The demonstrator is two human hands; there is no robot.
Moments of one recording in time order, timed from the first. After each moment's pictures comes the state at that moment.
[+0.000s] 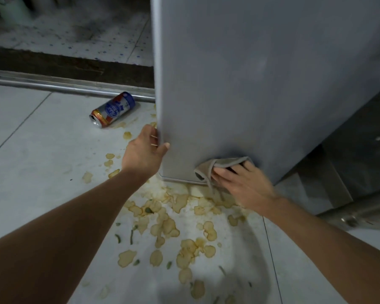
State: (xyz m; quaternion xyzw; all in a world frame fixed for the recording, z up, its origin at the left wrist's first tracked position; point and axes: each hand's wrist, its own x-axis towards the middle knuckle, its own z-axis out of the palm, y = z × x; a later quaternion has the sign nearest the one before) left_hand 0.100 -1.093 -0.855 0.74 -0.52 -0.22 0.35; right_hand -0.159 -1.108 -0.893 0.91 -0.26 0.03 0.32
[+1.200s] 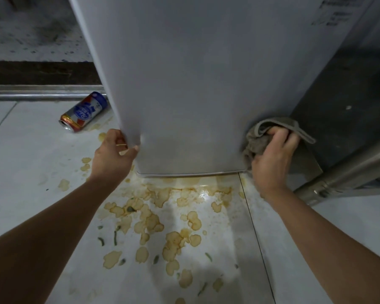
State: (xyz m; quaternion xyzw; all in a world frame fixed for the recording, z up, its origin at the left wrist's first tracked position) left_hand 0.093 -1.088 -0.865 0.74 -0.51 -0.24 0.37; right_hand -0.207 -1.099 -0.879 0.60 -0.71 0.38 0.06
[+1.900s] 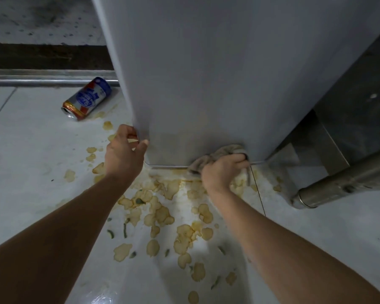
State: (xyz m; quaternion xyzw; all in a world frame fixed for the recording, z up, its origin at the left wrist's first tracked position) left_hand 0.093 -1.089 -0.884 0.75 -0.51 -0.21 0.36; right_hand -0.084 -1.104 -0.941 0.38 -0.80 0.39 -0.25
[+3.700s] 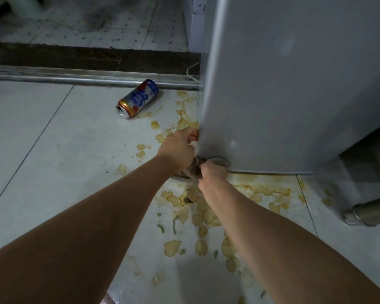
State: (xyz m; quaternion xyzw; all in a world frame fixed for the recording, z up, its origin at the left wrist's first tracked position) left_hand 0.135 -1.093 -0.865 0.67 -0.61 -0.34 0.24; right_hand 0.050 -1.114 -0.955 0.09 -0.68 0.39 -0.61
